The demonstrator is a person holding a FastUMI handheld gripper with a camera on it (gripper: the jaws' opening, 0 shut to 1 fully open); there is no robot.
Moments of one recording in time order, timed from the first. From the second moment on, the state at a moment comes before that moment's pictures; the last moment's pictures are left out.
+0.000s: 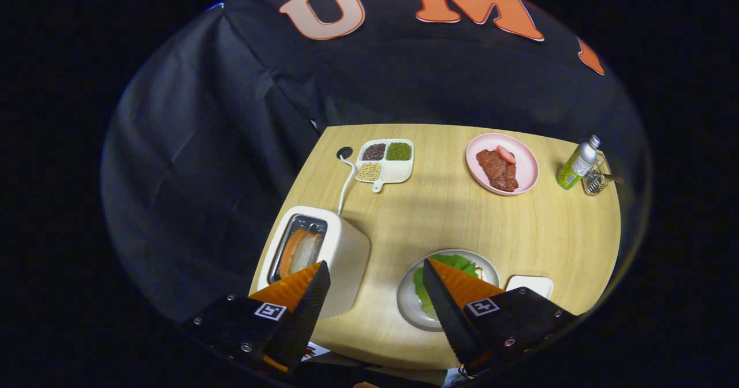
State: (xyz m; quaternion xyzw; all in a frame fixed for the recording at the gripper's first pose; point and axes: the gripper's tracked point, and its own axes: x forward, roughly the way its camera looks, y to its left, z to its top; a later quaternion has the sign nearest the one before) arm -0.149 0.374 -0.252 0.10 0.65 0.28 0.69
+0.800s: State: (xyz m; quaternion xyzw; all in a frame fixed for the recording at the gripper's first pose) arm -0.184 0.474 -0.274 -0.01 0.73 0.29 0.62
